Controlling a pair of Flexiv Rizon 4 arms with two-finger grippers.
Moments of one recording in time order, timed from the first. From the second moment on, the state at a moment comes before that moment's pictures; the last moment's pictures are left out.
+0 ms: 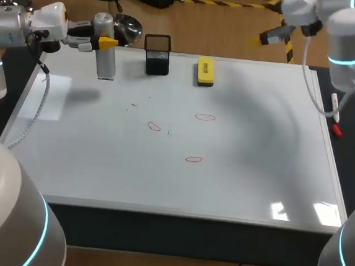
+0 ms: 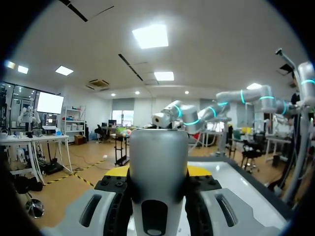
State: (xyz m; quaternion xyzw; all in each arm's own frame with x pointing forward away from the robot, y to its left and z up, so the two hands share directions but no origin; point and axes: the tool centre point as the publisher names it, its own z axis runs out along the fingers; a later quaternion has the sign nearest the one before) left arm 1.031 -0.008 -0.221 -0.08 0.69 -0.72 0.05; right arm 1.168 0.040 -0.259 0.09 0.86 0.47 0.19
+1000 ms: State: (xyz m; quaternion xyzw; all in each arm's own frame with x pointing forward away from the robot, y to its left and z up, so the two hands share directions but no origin) left arm 1.031 -0.008 -0.221 -0.08 0.69 -0.72 0.05; right arm 1.177 0.116 -0.337 -0.31 0.91 0.26 0.08
